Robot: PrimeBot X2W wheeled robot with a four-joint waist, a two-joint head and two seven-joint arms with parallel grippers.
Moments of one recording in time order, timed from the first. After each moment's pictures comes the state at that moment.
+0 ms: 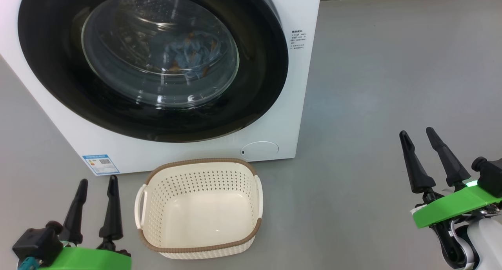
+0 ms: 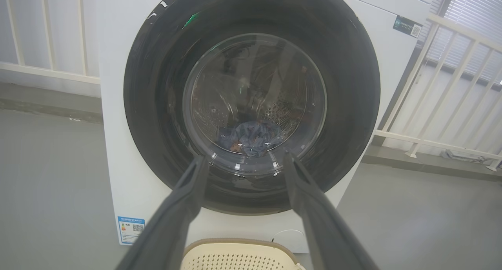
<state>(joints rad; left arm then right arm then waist) -0.12 0.18 -0.06 0.25 -0.48 -0.13 -0.26 -0.21 -0.34 0.21 0.25 0.62 0.13 -0.26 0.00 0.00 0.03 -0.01</state>
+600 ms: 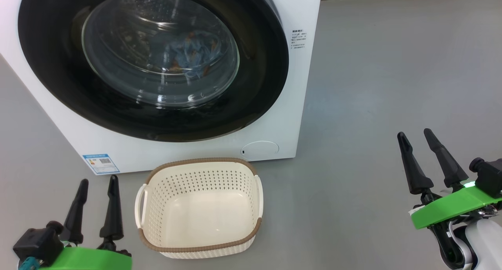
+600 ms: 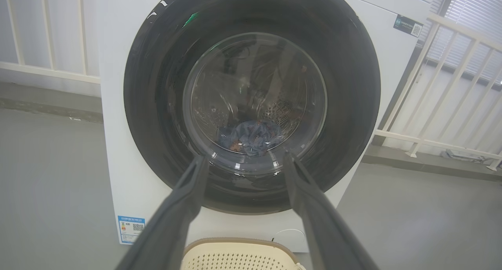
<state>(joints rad) -0.12 0.17 -0.06 0.25 -0.48 -0.13 -0.26 -0.21 -0.34 0.21 0.25 0.62 0.13 -0.26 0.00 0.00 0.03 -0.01</state>
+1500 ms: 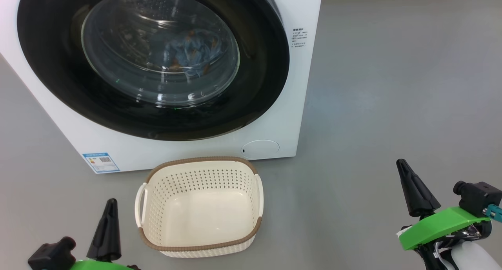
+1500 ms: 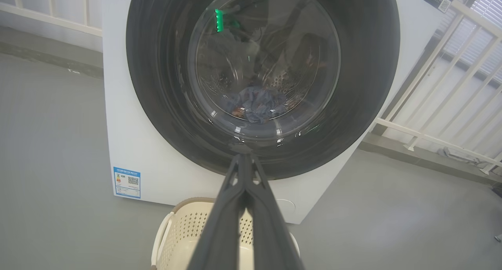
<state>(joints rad) -0.07 0.13 -0.07 0.30 -0.54 -0.13 -0.23 -0.15 -0.27 0.22 0.31 0.67 0.13 -0.24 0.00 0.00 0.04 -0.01</state>
